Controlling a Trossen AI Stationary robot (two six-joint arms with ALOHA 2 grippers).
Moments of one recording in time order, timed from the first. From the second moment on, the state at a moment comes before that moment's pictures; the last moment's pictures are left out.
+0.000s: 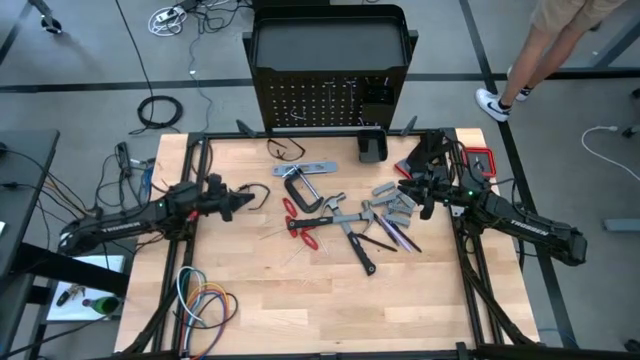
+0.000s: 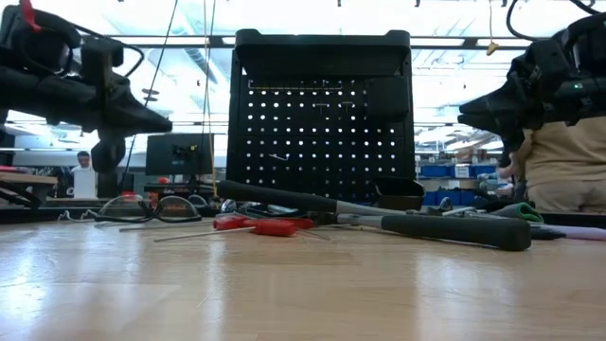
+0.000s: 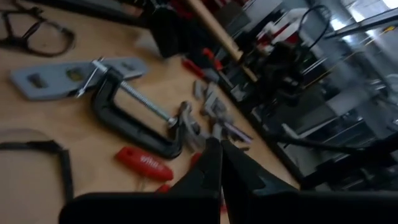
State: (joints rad) left arm 0.27 0.16 0.01 0.01 0.02 -0.82; right arm -0.50 0.11 0.01 0.06 -0.23 0.36
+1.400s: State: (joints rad) left arm 0.00 0.00 0.01 0.19 0.02 -0.82; right arm -0.23 0.05 0.01 0.07 -0.23 0.36
